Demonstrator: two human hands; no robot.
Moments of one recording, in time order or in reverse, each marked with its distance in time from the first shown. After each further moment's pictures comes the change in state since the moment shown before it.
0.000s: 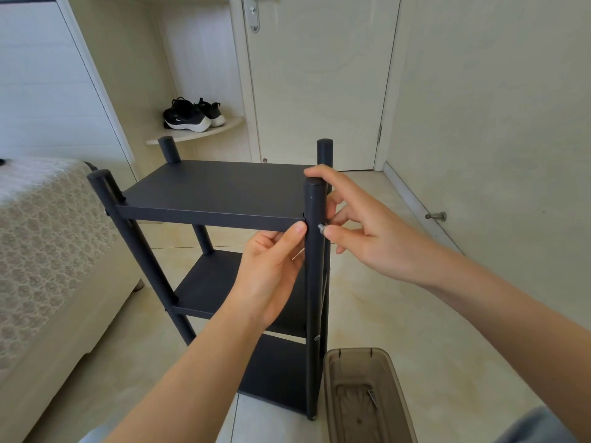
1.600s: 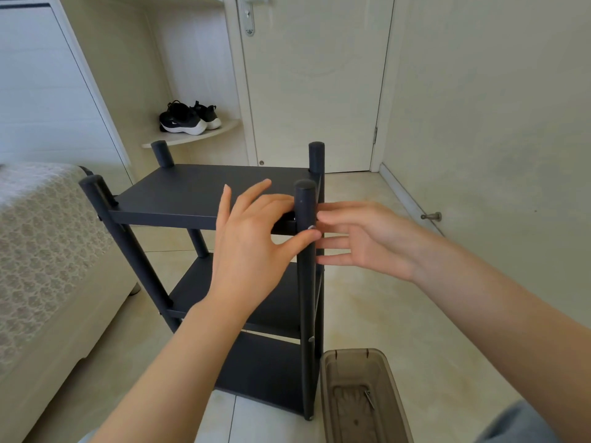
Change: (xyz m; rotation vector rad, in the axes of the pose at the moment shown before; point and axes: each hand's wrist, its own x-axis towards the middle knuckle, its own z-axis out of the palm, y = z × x) left_hand 0.003 0.033 0.005 1.544 0.119 0.674; right_hand 0.012 0.016 -0.006 0.833 -0.044 0.674
